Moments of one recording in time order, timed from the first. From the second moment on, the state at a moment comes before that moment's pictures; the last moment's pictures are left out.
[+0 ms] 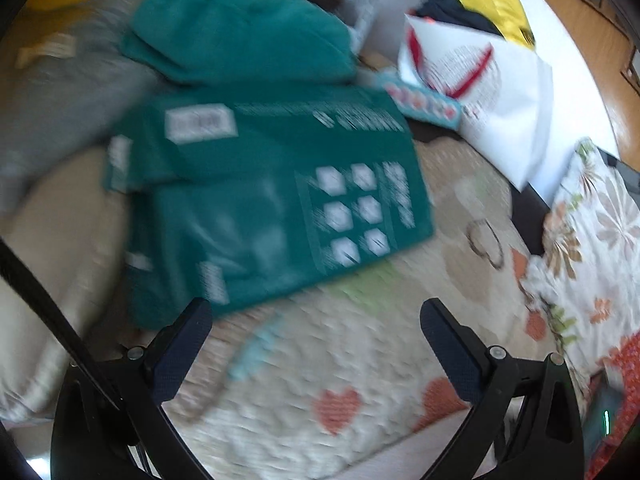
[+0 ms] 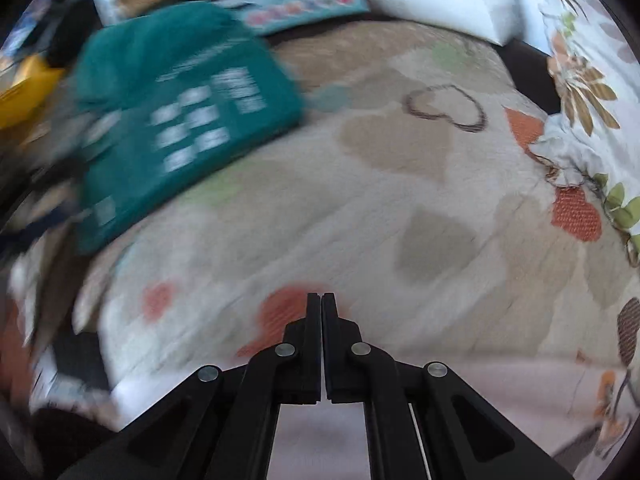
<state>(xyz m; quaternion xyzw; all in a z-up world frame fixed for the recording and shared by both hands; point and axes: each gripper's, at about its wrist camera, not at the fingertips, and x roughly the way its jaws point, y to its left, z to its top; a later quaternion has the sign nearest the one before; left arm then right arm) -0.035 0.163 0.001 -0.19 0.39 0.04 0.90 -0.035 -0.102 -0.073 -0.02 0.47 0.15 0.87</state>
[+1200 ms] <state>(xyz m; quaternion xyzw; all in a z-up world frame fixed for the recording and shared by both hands) -0.062 0.231 0.002 -0.27 0.36 0.11 0.89 -0.186 -0.058 -0.001 -0.06 0.31 0.17 0.93</state>
